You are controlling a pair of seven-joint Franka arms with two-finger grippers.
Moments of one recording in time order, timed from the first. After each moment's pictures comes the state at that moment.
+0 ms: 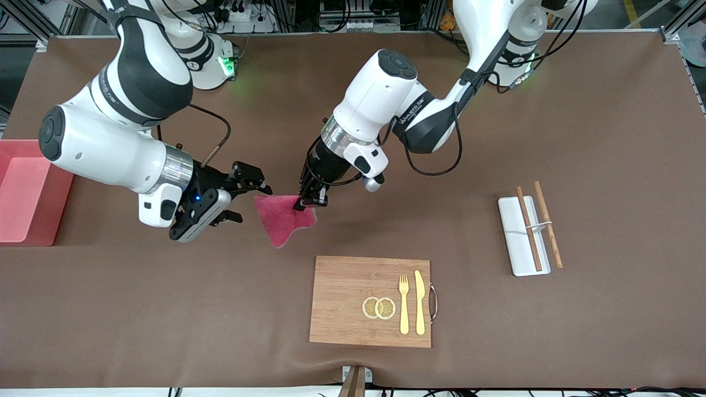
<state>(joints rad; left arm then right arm) -0.65 0.61 -0.19 -1.34 -0.03 2.67 -2.43 0.21 0.31 0.13 -1.54 0.51 1.99 -0.37</state>
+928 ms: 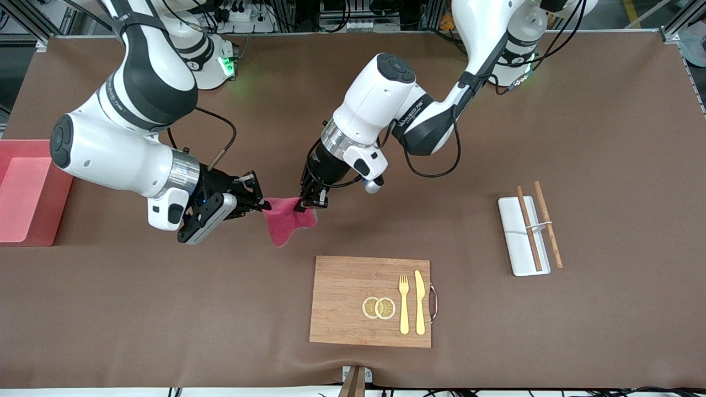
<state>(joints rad) -0.65 0.62 -0.19 -1.34 -0.03 2.67 -2.43 0.22 0.33 0.12 -1.54 0.56 1.99 -0.37</state>
